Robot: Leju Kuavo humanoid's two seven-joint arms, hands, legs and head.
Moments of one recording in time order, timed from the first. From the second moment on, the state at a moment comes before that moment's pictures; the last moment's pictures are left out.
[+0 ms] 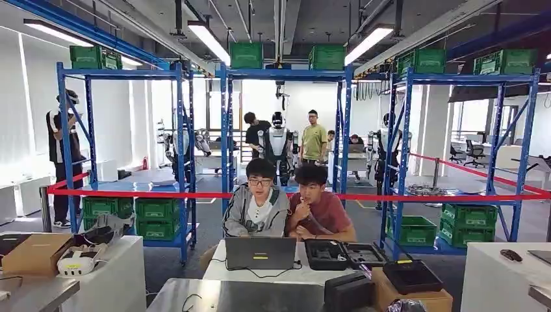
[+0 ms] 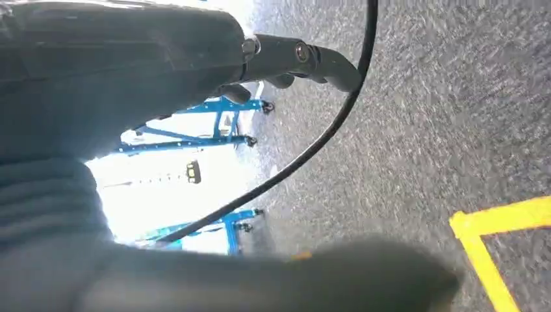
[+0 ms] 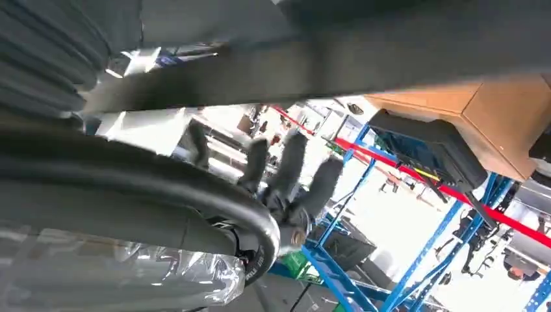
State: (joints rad) left arm -0.15 -0.19 0.97 -0.18 -1.50 -0.05 0.23; right arm -1.20 -0.12 0.45 -0.29 1.38 0.06 0.19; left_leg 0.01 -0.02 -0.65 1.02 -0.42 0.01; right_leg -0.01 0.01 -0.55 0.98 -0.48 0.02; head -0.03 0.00
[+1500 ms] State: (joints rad) left arm -0.14 -0.18 0.96 -0.18 -1.49 -0.07 0.27; right arm -1.19 -0.12 0.43 -0.29 1.39 0.05 0.18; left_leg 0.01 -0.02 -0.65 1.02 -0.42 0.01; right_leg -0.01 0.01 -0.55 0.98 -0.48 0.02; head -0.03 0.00
